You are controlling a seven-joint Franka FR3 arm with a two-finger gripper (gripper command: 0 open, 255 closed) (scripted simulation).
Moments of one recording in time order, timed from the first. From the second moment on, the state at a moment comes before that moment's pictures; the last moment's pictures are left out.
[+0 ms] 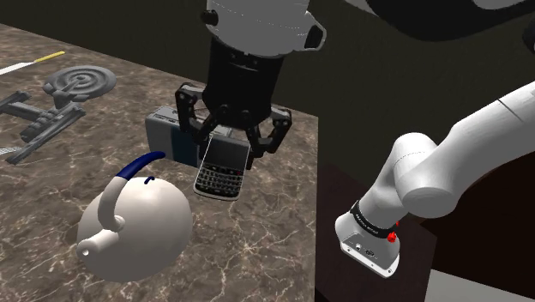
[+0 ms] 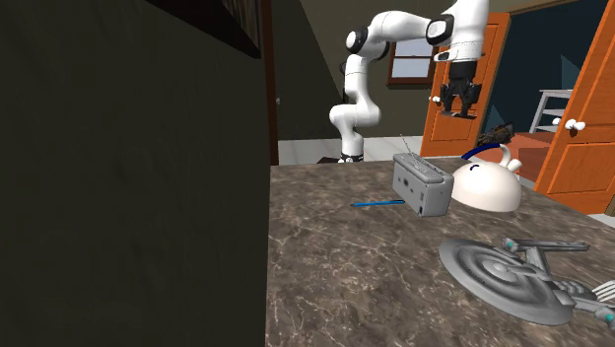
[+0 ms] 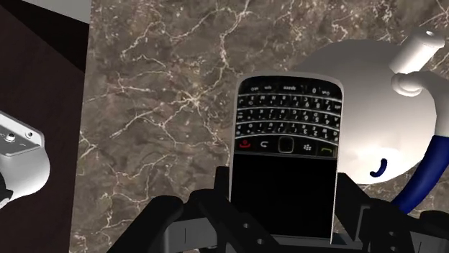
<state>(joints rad) 0.36 -0.36 0.53 -2.06 0.20 1.80 1.72</state>
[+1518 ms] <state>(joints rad) 0.37 -0.31 0.59 -2.32 0.21 2.11 1.73</state>
